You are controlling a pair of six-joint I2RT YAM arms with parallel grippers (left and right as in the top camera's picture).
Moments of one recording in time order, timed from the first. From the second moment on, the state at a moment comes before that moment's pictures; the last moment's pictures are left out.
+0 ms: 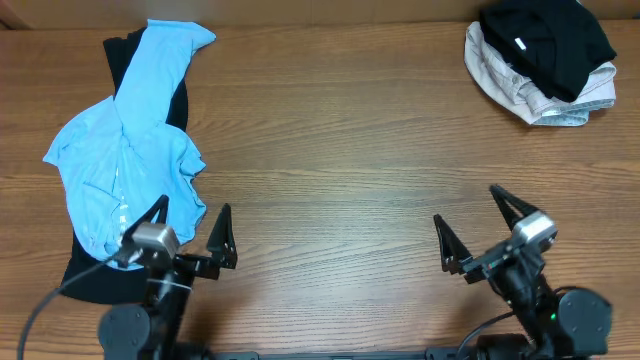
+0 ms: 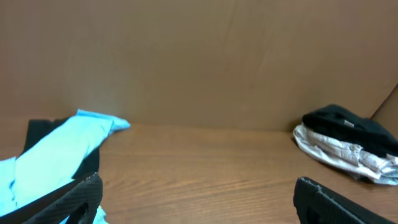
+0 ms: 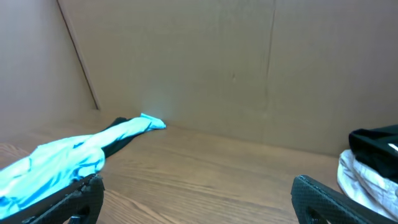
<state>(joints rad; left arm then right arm) 0.00 0.19 0.41 -0.23 0.20 -0.22 0.03 0.24 0.46 -0.20 -0.46 0.07</state>
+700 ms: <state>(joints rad) 0.00 1.20 1.25 -0.87 0.18 -0.12 0.03 1.10 1.14 -0.66 -0.49 0.07</state>
